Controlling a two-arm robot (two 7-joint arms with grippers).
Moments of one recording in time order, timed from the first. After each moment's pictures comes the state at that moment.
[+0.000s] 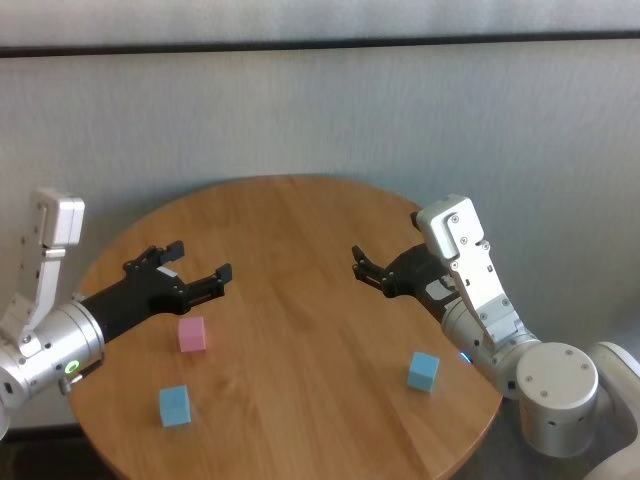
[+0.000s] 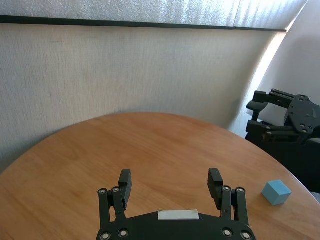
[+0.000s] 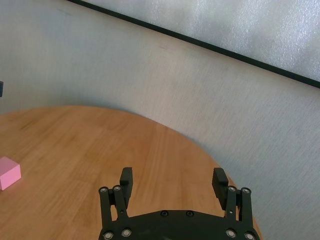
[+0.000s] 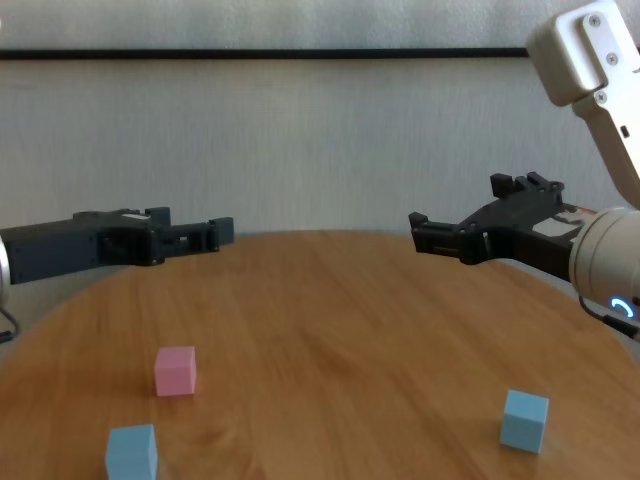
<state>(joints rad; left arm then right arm) -0.31 0.50 0.38 -1.37 -0.61 0.05 -0.50 0.27 0.25 -0.40 -1.45 0.01 0.12 0.09</state>
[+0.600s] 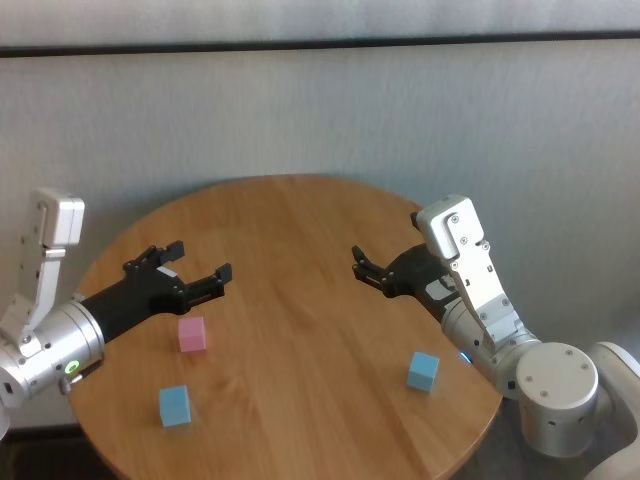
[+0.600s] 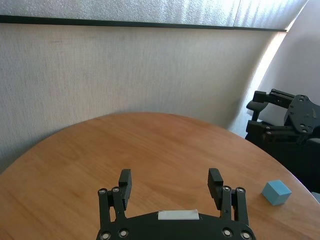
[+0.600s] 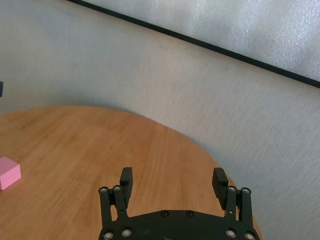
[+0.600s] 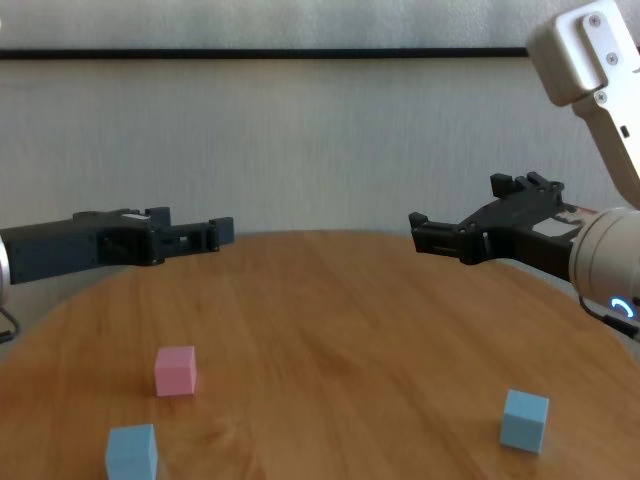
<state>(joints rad) -0.31 0.50 0.38 -1.37 -0.61 0.05 -0.50 0.27 0.25 -0.40 -1.45 0.01 0.12 0.09</state>
